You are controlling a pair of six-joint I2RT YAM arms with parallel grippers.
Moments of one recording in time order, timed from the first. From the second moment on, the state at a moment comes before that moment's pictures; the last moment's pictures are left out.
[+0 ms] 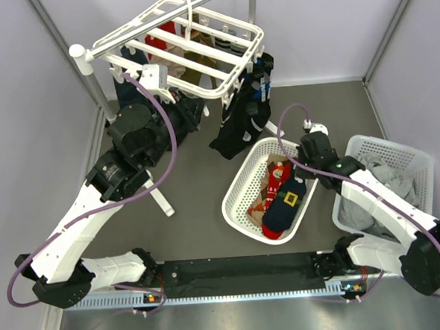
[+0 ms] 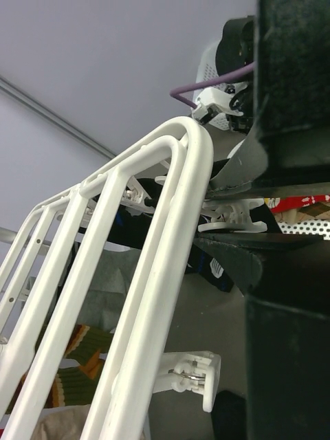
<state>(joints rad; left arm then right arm) -0.78 1.15 1.53 -0.35 -0.30 -0.35 0.46 1.13 0.81 -0.52 0.23 0.50</state>
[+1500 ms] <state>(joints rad) -0.78 1.14 1.57 -0.37 -0.20 -0.49 0.91 0.99 1.08 0.21 -0.25 0.10</state>
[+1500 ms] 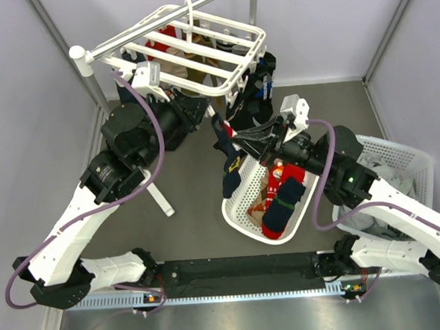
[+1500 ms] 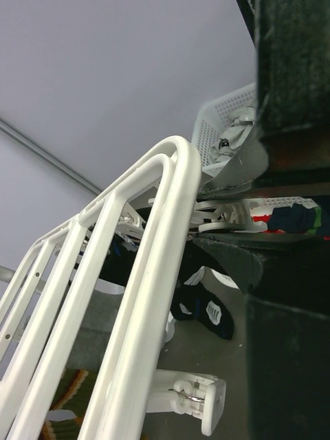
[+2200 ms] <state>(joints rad) -0.78 1.14 1.58 -0.37 -0.20 -0.53 0.91 1.01 1.09 0.21 -0.18 0.06</state>
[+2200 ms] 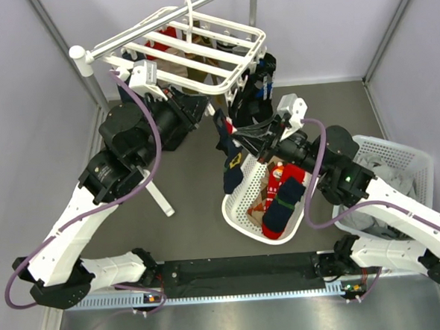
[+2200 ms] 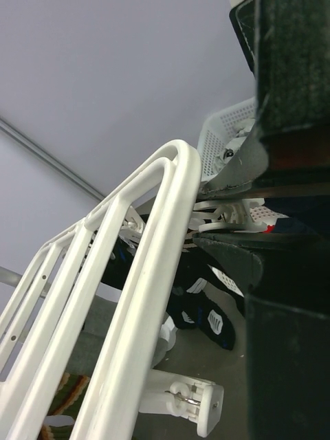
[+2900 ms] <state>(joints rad) -0.78 1.14 1.59 -0.37 -0.20 -0.55 0.91 1.03 1.07 0.21 -0.16 0.04</state>
